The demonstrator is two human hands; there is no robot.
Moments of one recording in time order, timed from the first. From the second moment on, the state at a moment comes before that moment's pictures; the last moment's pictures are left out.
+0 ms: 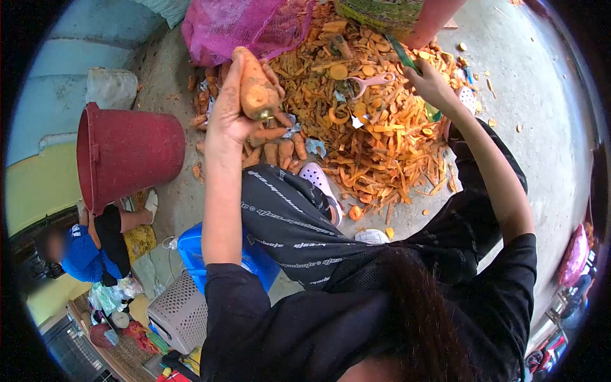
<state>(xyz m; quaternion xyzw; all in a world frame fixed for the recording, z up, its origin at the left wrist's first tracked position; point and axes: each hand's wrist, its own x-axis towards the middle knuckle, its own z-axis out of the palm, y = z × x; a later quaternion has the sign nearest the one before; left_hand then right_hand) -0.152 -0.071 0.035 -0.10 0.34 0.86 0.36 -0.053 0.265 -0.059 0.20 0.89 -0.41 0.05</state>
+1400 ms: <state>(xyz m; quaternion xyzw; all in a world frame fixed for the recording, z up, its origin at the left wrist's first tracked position) -0.068 0.010 -0.008 -0.18 0.32 0.91 0.22 -0.017 0.137 -0.004 -0.01 0.93 -0.33 -0.18</state>
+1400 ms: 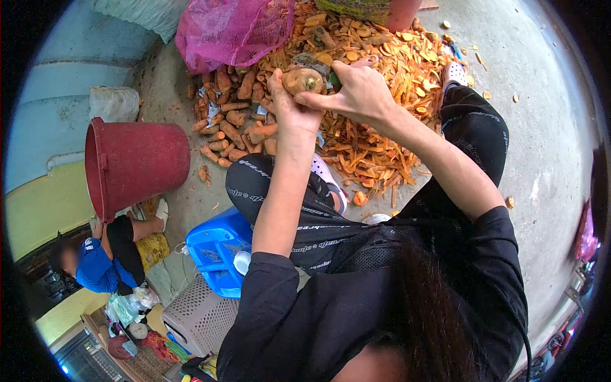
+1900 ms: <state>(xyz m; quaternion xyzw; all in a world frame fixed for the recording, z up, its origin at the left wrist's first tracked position) -0.071 0.004 -0.026 -0.17 0.30 0.92 0.19 -0.019 0.126 -0.008 -0.06 0.92 -0.36 -0.15</state>
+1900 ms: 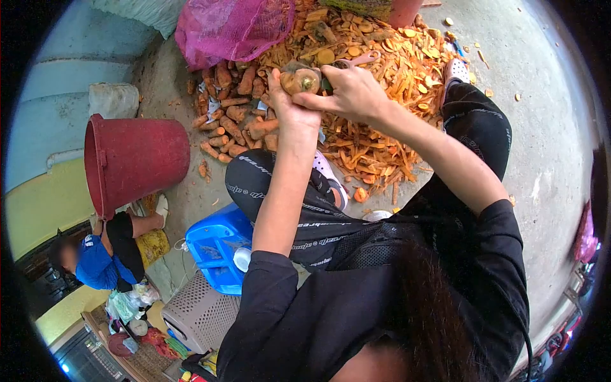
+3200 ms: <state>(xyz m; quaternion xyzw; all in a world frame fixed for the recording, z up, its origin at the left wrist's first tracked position) -0.074 0.007 -0.026 -0.17 0.31 0.92 0.14 -0.017 0.118 0.000 -0.04 0.95 -0.31 -0.06</state>
